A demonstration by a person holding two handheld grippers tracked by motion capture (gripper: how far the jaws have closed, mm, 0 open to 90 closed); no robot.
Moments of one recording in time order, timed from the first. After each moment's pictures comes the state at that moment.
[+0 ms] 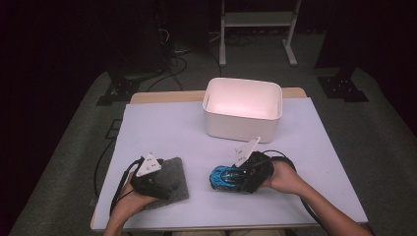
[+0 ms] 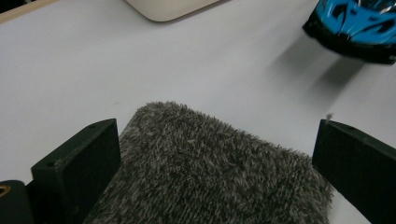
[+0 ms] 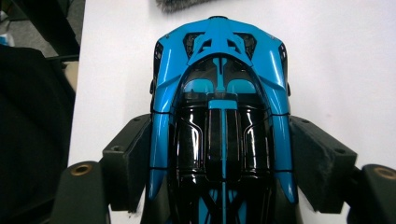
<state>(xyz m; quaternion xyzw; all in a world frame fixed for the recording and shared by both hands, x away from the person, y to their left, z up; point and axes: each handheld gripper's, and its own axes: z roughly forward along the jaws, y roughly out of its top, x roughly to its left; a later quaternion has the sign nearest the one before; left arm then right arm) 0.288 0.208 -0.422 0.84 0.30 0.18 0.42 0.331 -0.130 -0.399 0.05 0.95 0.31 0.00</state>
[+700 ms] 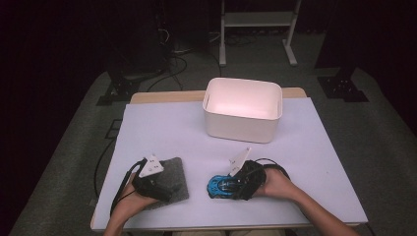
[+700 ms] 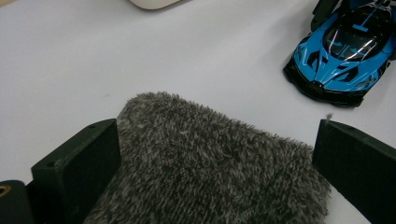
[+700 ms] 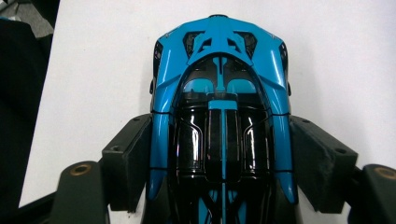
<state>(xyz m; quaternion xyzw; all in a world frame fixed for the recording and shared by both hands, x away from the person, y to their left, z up) 0.288 0.204 -0.427 0.85 0.29 0.17 0.41 0.332 -0.120 -0.440 0.03 0.95 0.30 -0.01</state>
